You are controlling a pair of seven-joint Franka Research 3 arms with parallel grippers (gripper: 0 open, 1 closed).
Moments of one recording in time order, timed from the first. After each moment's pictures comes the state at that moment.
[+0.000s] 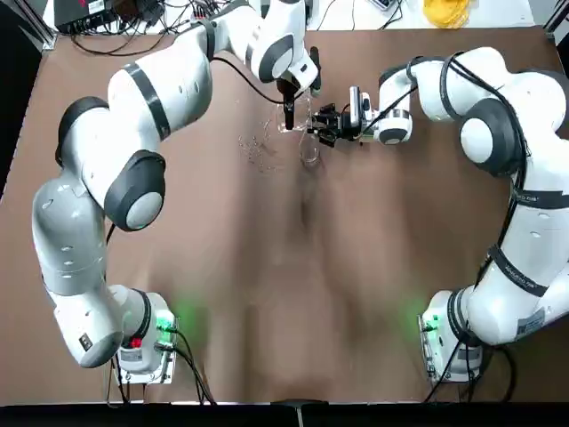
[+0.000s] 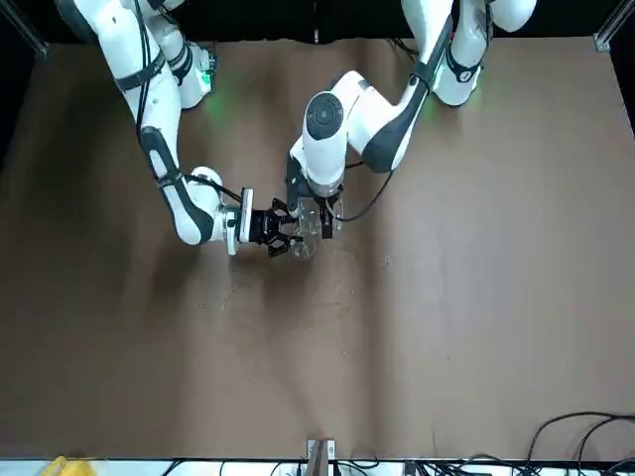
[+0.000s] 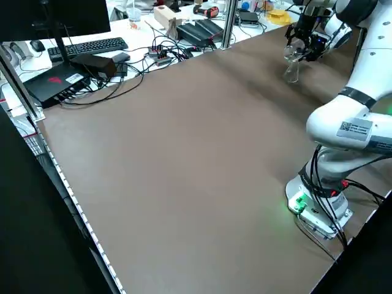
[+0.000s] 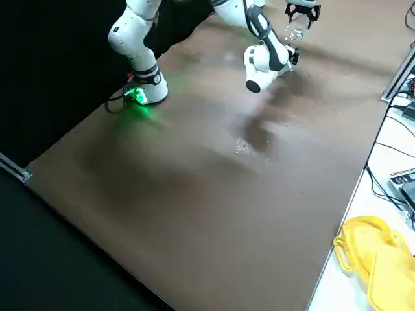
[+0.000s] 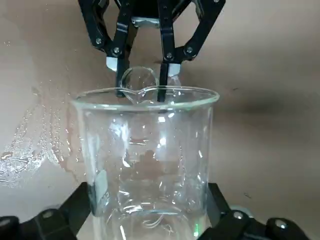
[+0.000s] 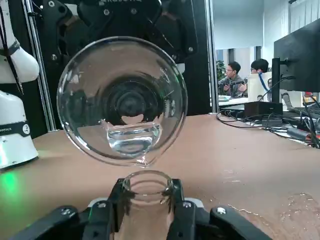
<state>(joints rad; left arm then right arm) -0.89 0.55 0.10 -1.43 -0.07 1.98 0.77 0.32 0.65 0.10 -2.03 1.97 1.86 -2.68</state>
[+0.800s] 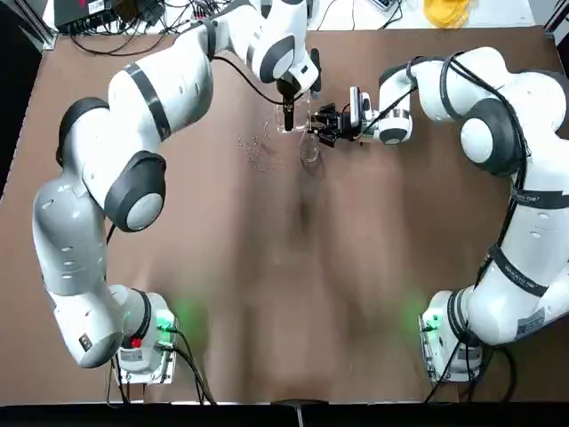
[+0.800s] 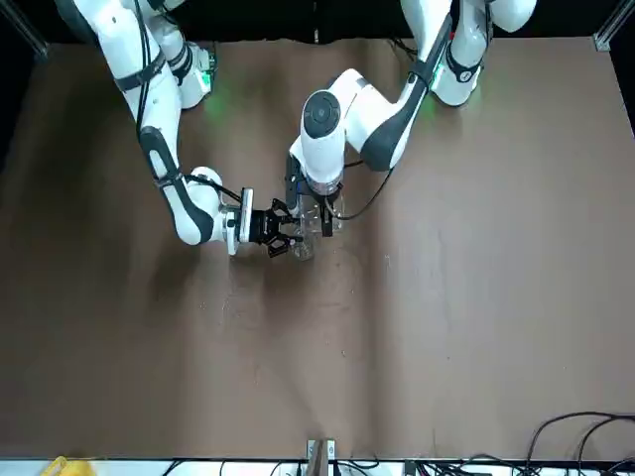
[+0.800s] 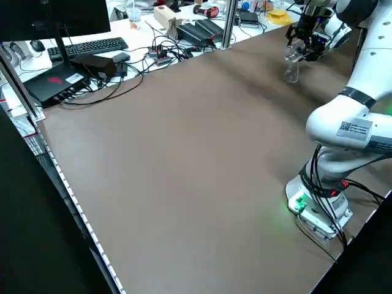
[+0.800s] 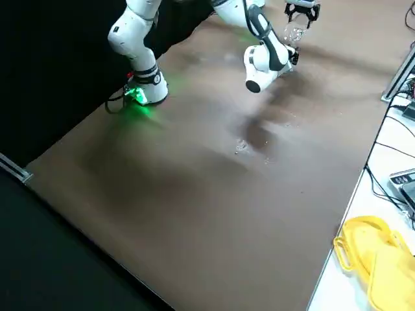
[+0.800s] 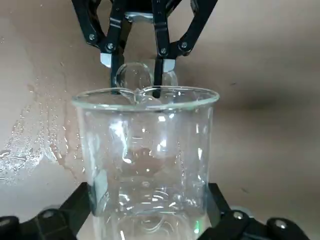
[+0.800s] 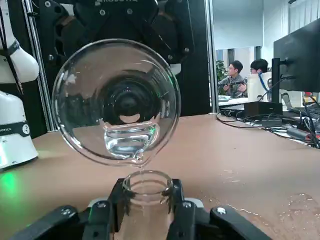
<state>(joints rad) -0.89 0.56 0.10 -1.43 -0.06 1.96 0.77 0.32 0.65 0.10 -2.03 1.97 1.86 -2.68</state>
